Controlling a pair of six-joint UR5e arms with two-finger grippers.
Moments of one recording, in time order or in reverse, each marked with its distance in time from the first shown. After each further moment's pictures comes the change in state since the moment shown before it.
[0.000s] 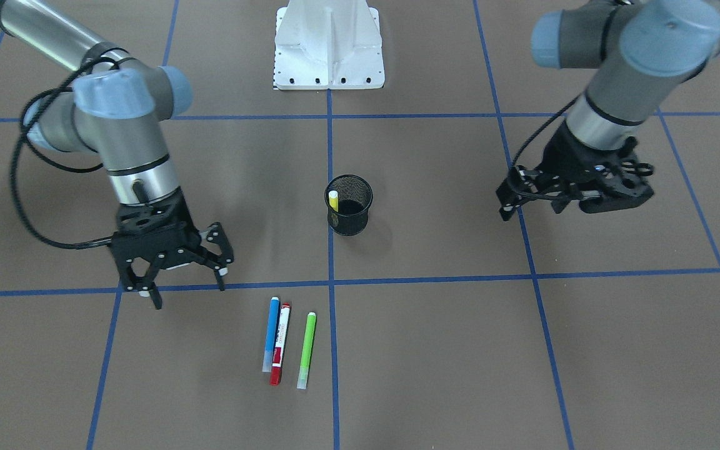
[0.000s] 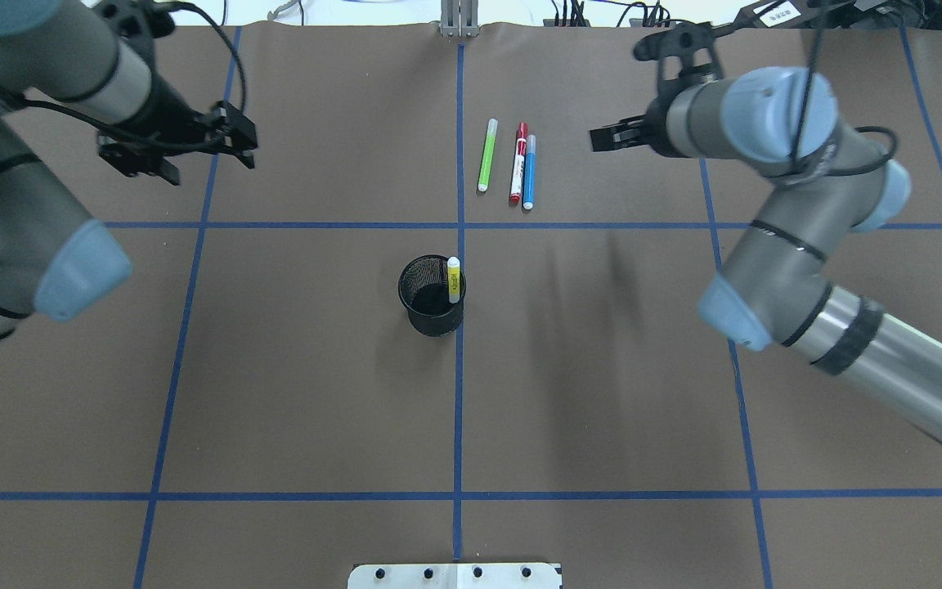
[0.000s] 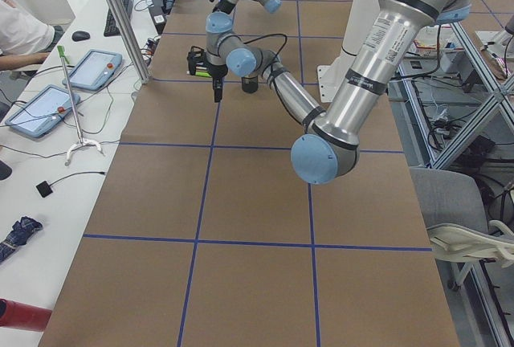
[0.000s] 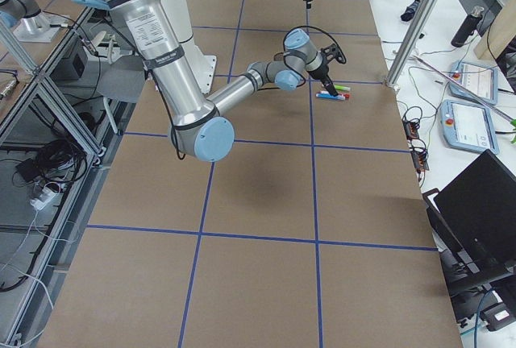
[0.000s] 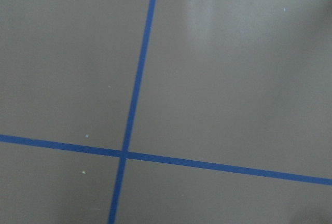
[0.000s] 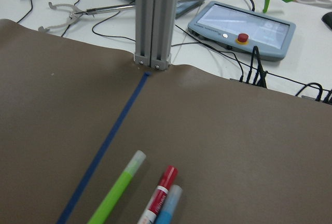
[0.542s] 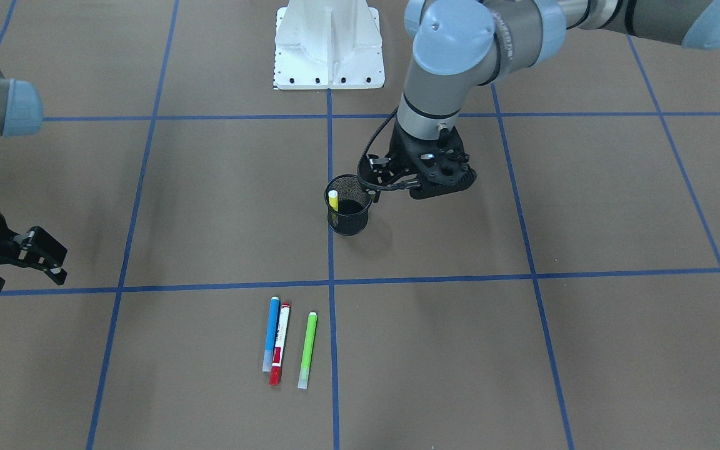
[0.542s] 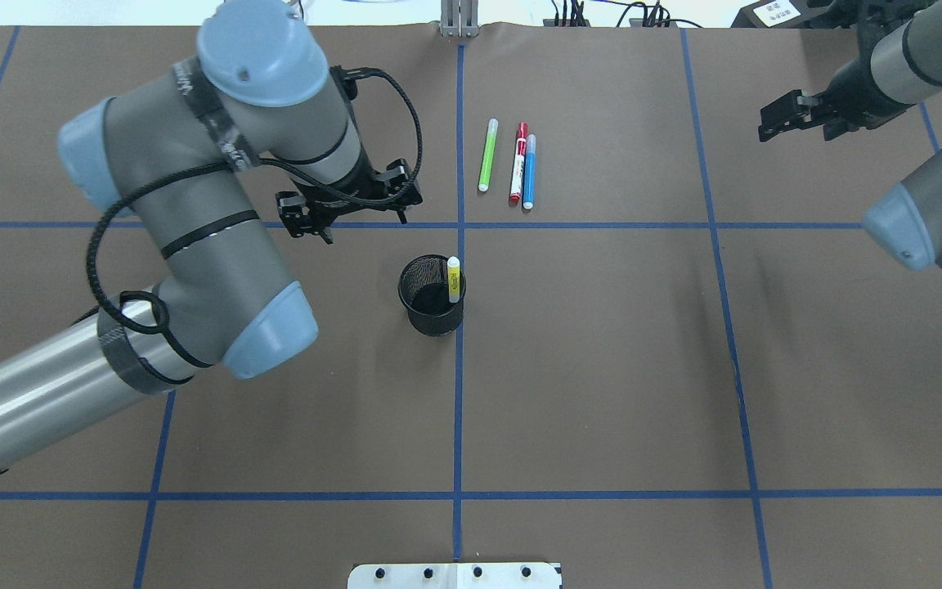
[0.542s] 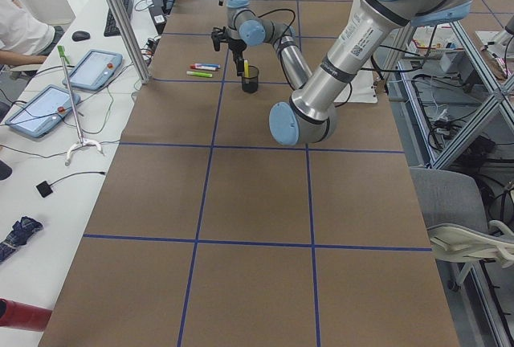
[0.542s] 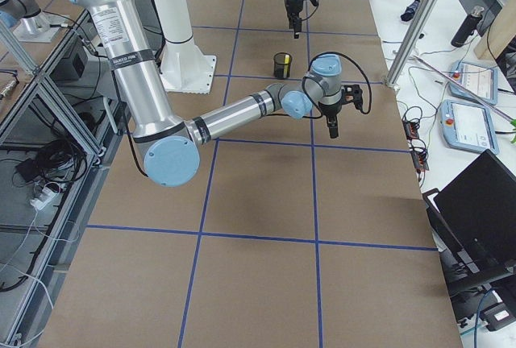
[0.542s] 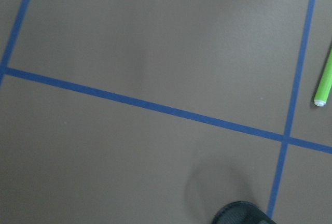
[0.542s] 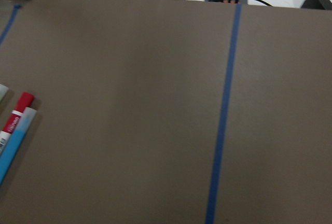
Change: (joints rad) left arm 0.199 -0.273 0.148 0.123 0.064 -0.194; right arm 0.282 -0.129 0.026 -0.247 0.435 -0.110
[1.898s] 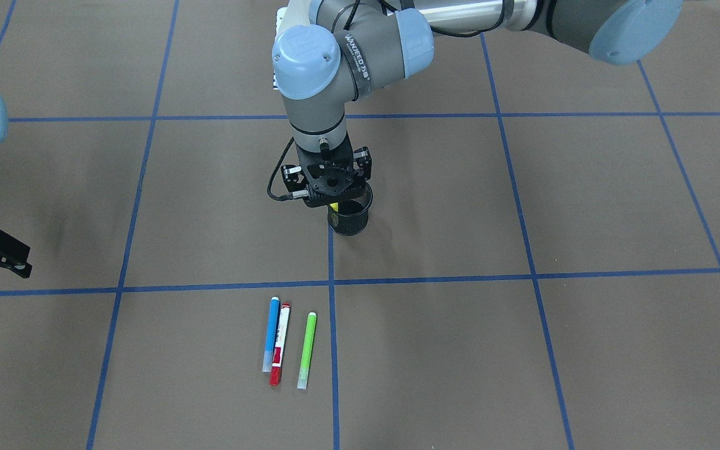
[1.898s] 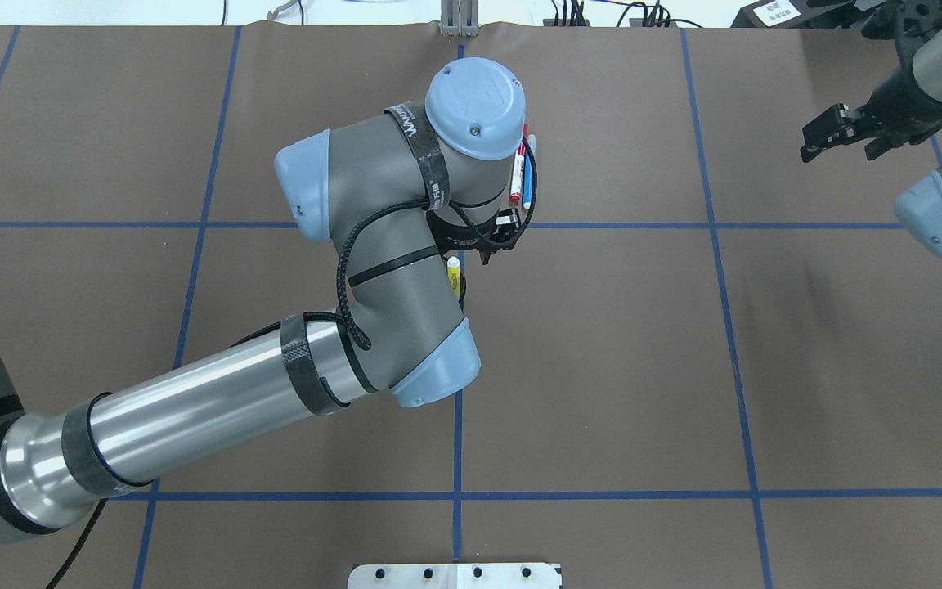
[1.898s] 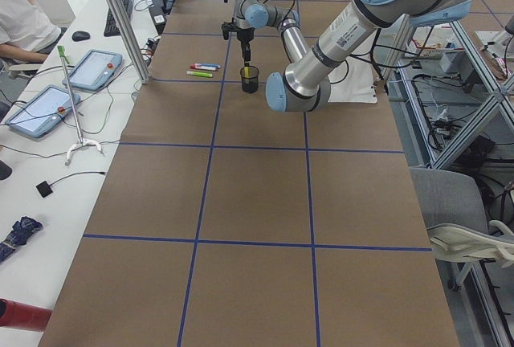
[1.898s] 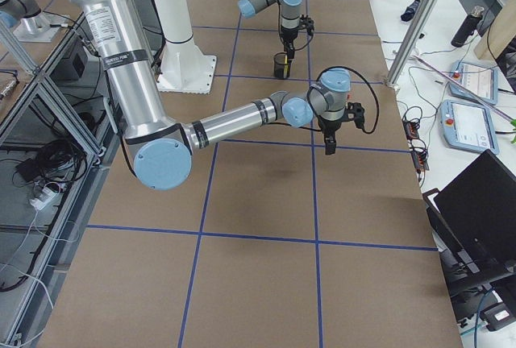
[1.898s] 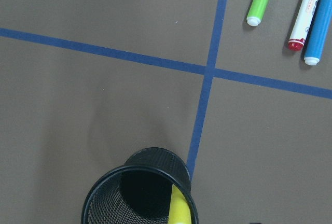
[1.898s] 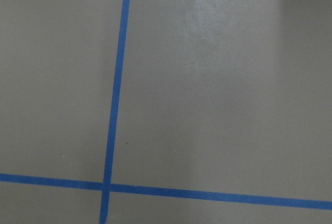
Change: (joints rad) left arm 0.116 -0.223 0.266 0.061 0.110 0.023; right arm 0.037 -0.016 -0.050 -0.094 0.063 -0.118
